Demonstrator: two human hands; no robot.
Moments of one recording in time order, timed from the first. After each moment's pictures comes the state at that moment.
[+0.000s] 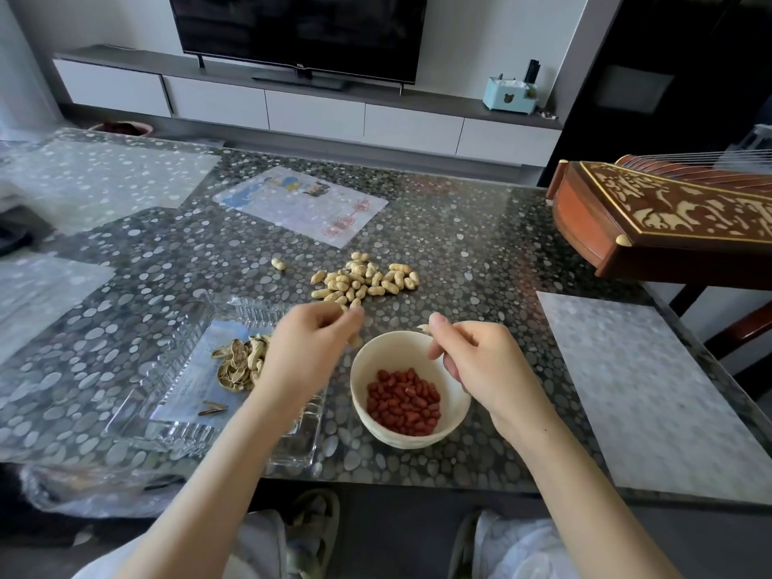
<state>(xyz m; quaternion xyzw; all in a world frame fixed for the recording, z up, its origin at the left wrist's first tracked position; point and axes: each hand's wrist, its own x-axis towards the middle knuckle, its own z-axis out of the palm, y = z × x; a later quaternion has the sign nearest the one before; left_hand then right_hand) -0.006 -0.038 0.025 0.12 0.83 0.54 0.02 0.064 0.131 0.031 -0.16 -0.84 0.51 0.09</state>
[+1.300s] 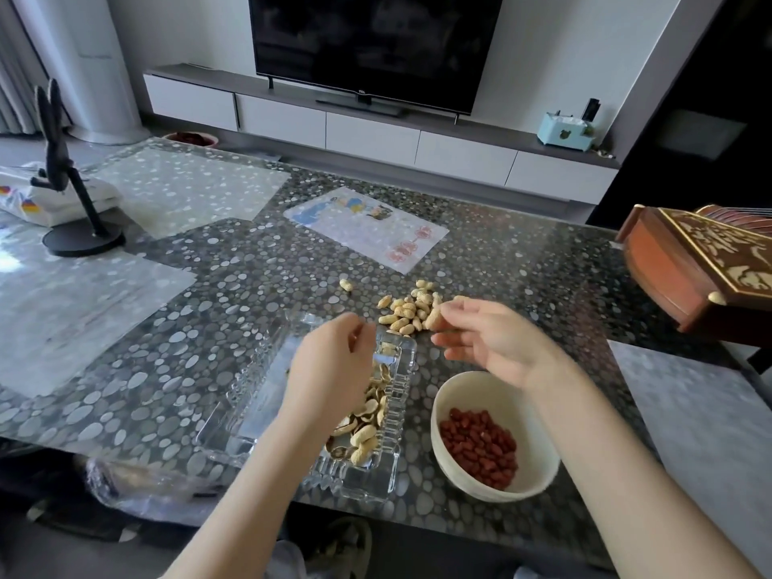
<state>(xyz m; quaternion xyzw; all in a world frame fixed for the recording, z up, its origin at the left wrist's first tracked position) -0.033 -0.088 0.019 0.09 0.90 0.42 -0.06 -0.038 0.105 0.040 -0.11 -0.68 0.72 -0.11</state>
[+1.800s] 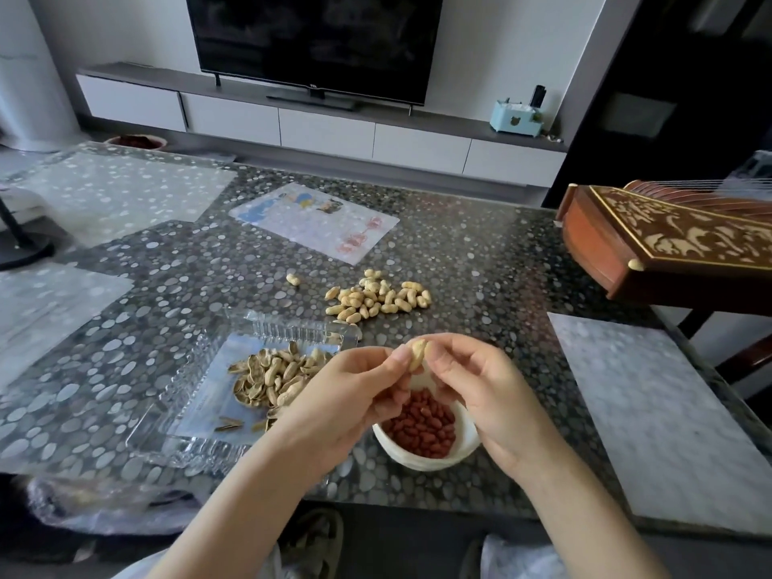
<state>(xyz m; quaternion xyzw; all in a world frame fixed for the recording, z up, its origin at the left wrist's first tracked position) 0.016 -0.038 0.026 0.12 0.56 0.76 0.32 0.067 0.109 0.035 -0.02 -0.72 0.69 0.05</state>
